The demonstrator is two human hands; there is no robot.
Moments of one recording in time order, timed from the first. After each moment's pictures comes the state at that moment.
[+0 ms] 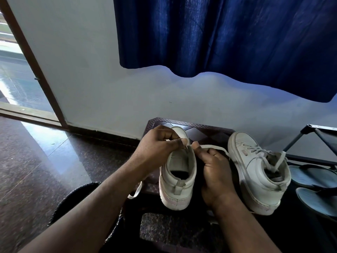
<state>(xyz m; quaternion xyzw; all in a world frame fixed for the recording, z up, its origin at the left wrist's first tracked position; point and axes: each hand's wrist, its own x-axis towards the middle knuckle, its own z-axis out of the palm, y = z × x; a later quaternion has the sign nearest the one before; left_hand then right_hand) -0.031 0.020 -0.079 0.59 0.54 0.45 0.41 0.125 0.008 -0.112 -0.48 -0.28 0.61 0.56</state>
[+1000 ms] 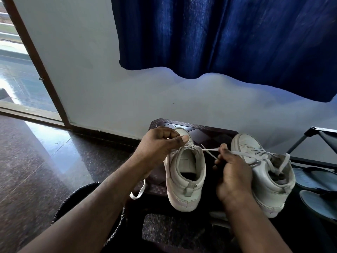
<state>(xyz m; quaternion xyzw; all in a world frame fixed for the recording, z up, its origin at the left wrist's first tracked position) -0.040 0.029 -0.090 0.52 0.48 0.49 0.51 0.154 0.026 -0.119 -0.52 -0.20 0.51 0.65</state>
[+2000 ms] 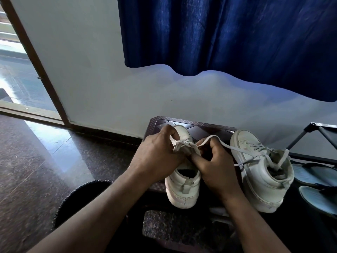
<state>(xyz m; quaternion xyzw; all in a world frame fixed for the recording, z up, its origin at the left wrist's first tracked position) -0.030 -0.005 -0.073 0.66 0.63 0.34 0.21 0.142 0.001 -0.102 -0.56 -0.63 0.31 0.45</state>
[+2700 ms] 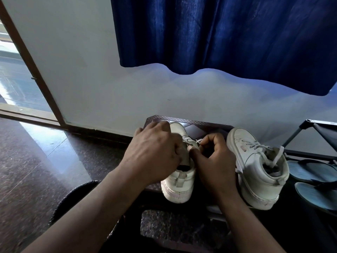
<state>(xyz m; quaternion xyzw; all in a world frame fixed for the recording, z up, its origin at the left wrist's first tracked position) -0.031 -0.015 -0.049 0.78 0.58 0.22 0.03 0.140 -0.002 -0.101 -0.58 -0.59 0.23 0.51</state>
